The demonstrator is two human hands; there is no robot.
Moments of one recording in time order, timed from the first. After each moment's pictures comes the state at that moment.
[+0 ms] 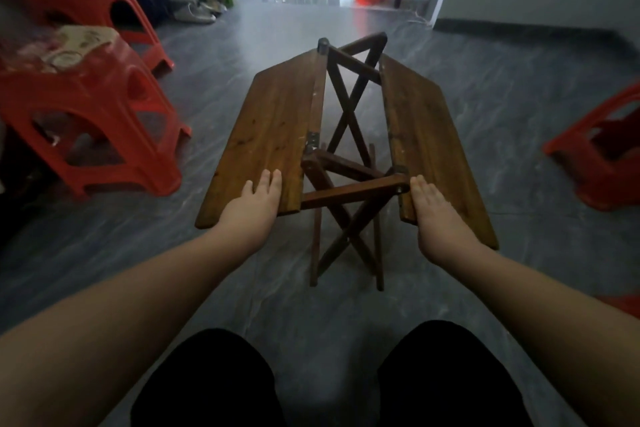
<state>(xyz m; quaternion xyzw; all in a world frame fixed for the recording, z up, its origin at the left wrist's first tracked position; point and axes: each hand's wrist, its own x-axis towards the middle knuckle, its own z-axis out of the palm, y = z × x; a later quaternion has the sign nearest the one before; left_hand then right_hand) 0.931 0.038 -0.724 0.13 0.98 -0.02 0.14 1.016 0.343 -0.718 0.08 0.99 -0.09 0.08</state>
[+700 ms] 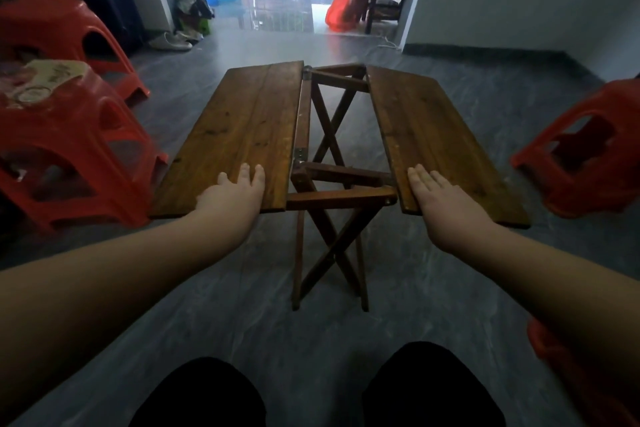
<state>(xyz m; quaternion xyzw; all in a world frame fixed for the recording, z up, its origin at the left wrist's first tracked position) 0.898 0.057 -0.651 0.15 0.97 -0.13 0.14 1.002 0.372 -0.630 0.08 0.99 0.05 0.11</state>
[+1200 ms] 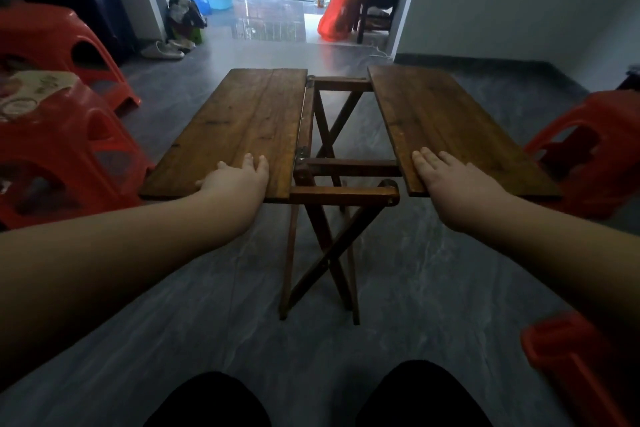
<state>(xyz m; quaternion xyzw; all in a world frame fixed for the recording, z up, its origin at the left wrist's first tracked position) 0.869 0.083 -0.613 0.17 0.96 -0.16 0.15 0.978 0.375 -0.568 0.11 0.98 0.12 0.14</state>
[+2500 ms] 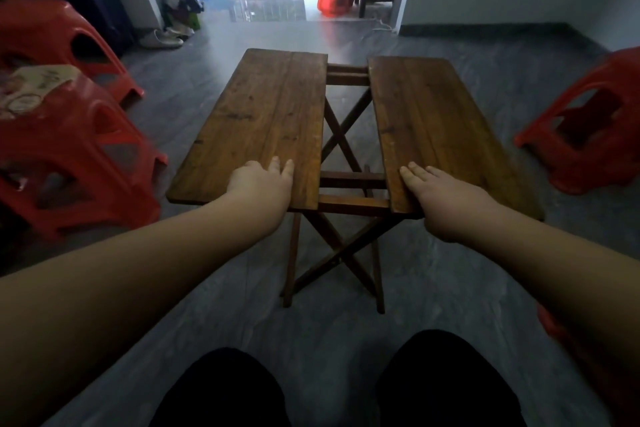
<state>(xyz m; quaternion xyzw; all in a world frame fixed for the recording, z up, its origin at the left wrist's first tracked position) 0.909 0.105 -0.623 0.23 0.93 -0.26 0.10 1.008 0.351 -0.608 0.09 0.98 0.05 0.18</state>
